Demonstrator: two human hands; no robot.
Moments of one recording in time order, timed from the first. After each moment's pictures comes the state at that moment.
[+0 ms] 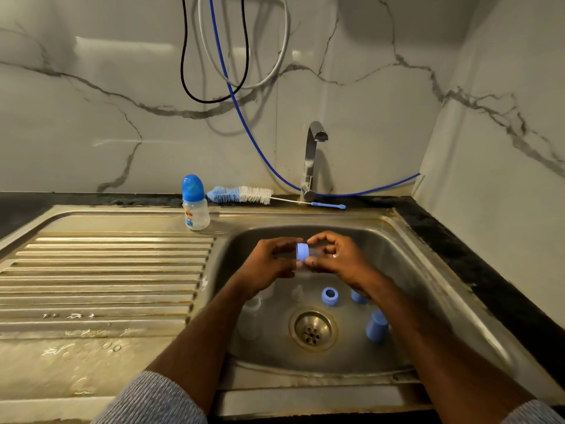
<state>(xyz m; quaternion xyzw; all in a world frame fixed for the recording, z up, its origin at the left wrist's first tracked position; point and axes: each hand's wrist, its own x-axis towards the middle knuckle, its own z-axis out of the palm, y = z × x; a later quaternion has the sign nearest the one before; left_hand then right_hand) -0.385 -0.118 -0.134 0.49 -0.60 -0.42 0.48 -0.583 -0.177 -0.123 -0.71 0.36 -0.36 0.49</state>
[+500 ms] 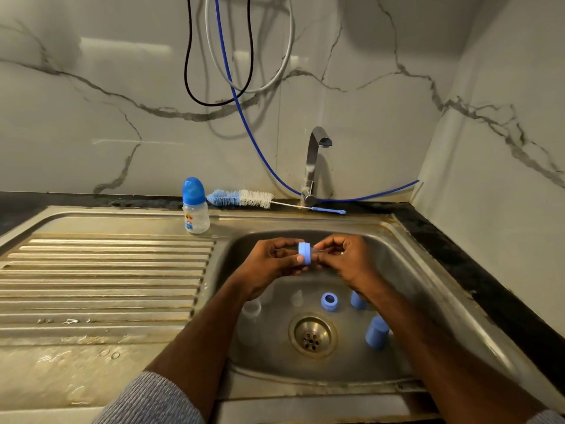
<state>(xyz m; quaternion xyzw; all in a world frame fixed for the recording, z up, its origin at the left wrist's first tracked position) -0.379 -0.127 -0.133 0.39 -0.51 -0.55 0.53 -0.577 -0.172 -0.113 -0.70 0.39 -0.43 0.41</state>
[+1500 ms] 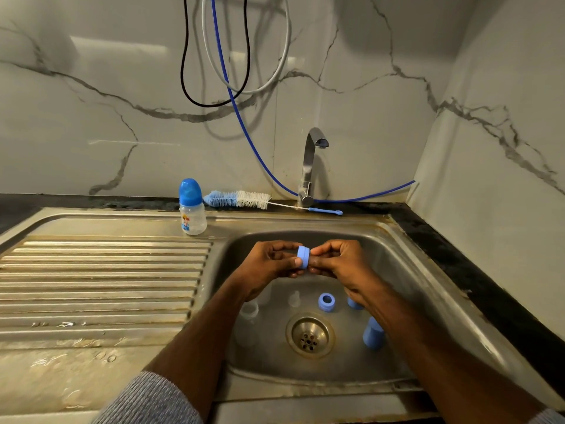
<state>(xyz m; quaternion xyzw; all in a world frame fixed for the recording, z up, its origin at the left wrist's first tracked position) -0.381 -0.126 -0.133 0.41 -0.53 -0.53 0.52 -0.573 -0.163 -0.113 -0.61 0.42 -0.42 0.53</state>
